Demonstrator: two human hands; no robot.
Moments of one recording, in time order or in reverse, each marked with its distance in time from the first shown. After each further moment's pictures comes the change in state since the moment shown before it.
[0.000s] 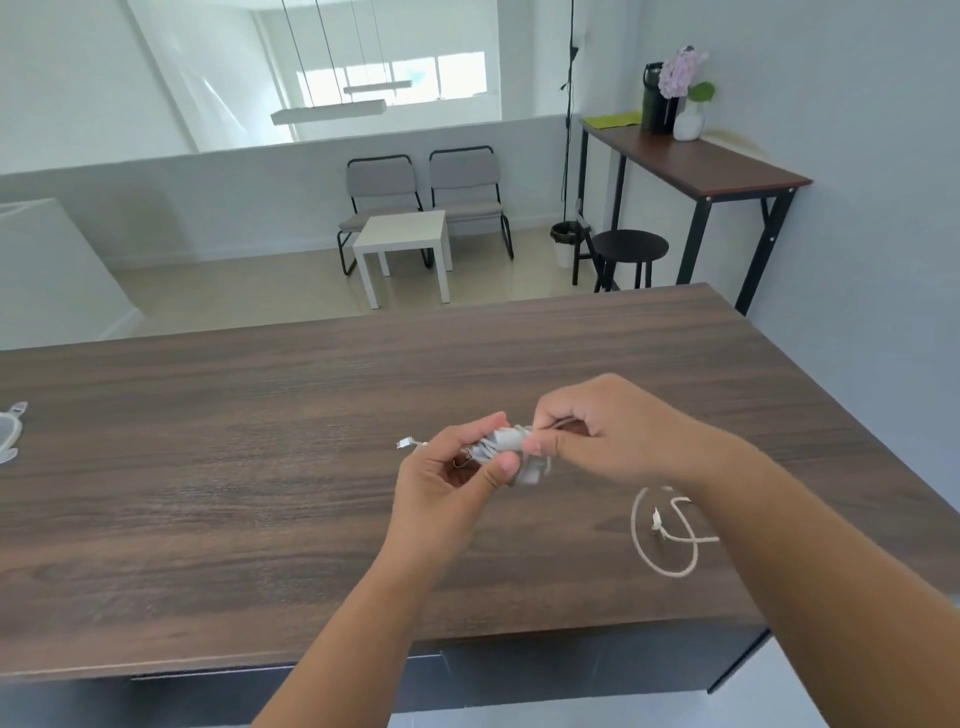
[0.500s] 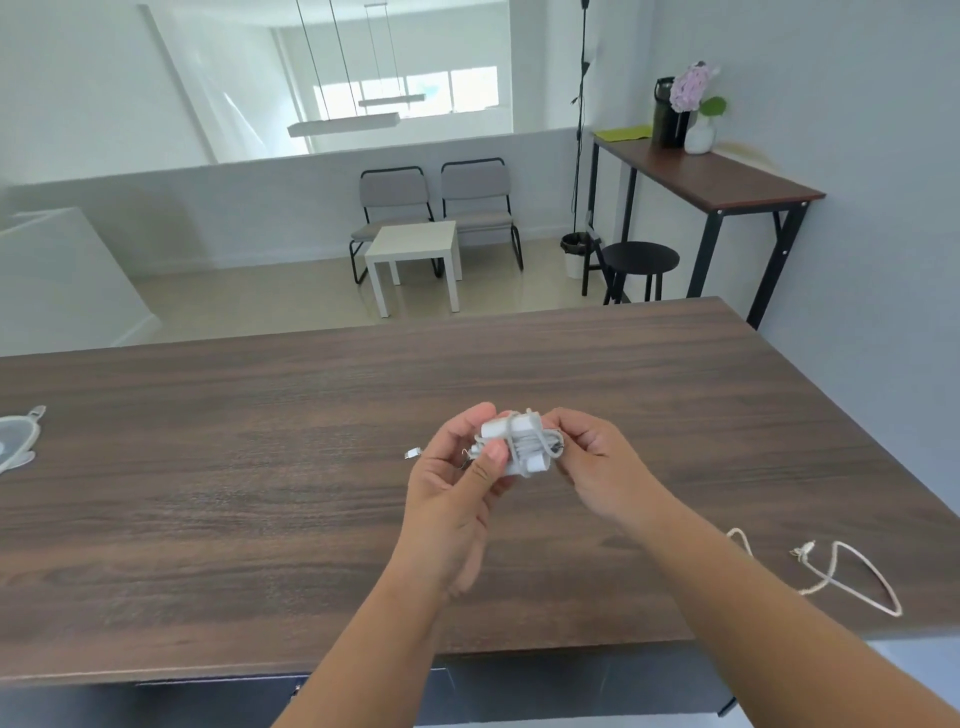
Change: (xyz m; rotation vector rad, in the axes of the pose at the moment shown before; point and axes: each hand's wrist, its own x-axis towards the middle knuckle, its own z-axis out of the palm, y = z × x) left_hand 0.004 0.006 0.012 -0.545 0.068 -0.121; right_hand 0.014 0.033 0.064 0.632 0.355 0.079
